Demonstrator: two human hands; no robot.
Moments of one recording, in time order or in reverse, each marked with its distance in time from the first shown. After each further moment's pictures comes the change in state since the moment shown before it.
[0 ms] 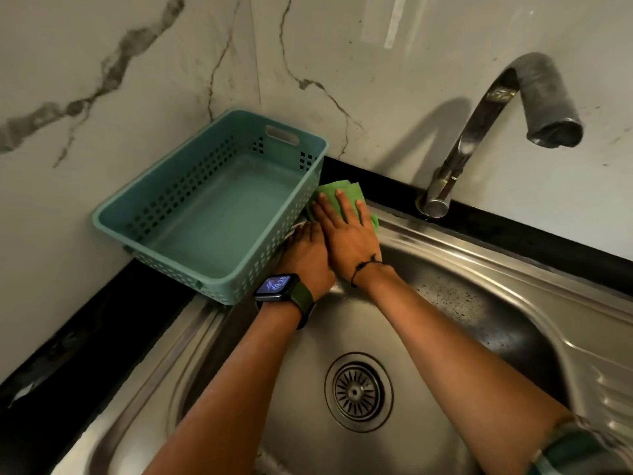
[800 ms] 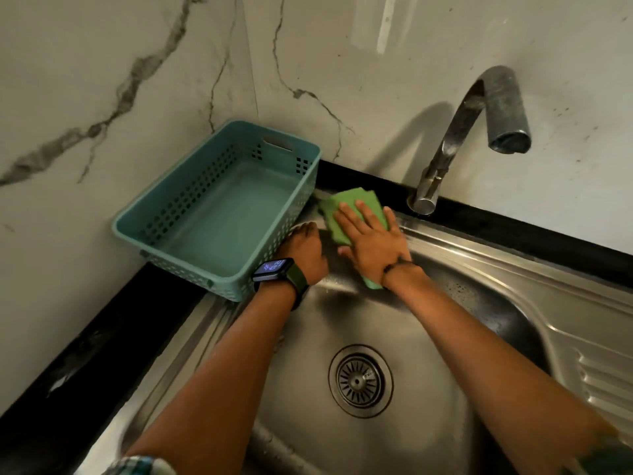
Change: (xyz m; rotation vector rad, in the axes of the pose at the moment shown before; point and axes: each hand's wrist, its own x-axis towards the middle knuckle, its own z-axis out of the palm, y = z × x) left_hand 0.007 -0.004 -0.016 -0.002 -0.159 -0.020; right_hand -0.035 0.035 -0.014 -0.072 -0.087 0.055
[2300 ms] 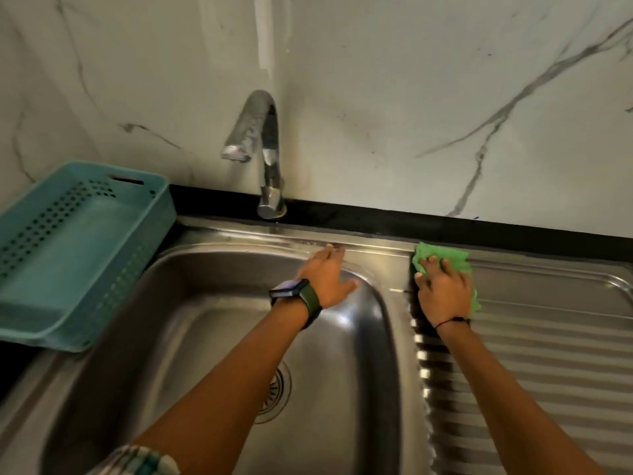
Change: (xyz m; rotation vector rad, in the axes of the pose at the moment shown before) left_hand -0.012 0.203 0.086 -0.088 -0.133 0.448; right_hand -0.230 0.191 0.006 0.287 0.184 0.887
